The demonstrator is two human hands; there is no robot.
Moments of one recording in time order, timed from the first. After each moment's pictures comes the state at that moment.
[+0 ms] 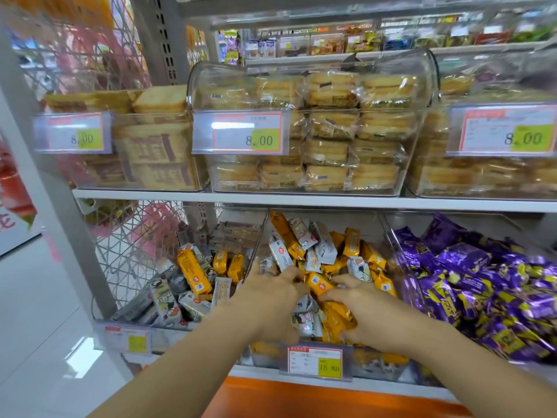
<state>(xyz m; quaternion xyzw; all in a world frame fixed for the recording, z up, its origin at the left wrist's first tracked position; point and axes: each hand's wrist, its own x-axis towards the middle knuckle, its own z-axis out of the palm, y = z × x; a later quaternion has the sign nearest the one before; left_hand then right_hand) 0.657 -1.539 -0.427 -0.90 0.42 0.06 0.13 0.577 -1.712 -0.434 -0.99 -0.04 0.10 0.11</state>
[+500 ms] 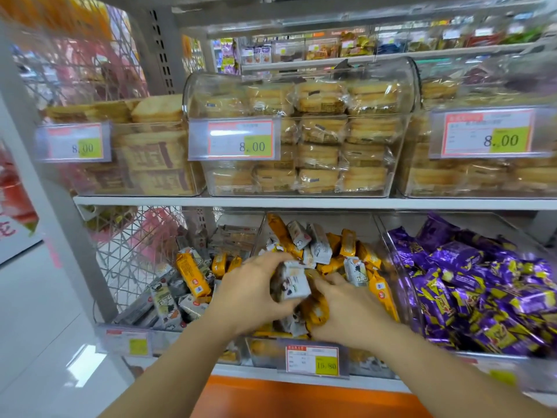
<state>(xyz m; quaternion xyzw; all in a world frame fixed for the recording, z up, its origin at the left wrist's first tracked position) 0.655 -1.516 -0.426 -0.90 0.38 -0.07 -0.21 0.587 -1.690 -0.449 -0.99 0.03 0.01 0.10</state>
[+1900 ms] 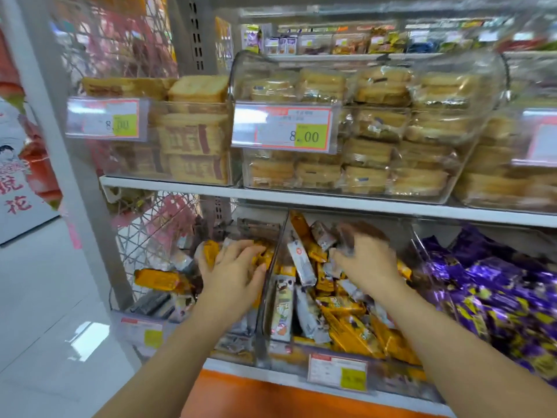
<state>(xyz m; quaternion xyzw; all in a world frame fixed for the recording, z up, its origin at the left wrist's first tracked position) 0.693 -1.472 -0.450 -0.94 0.20 -0.12 -0.24 0.652 -1.695 -0.422 -0.96 0.15 -0.17 0.18</state>
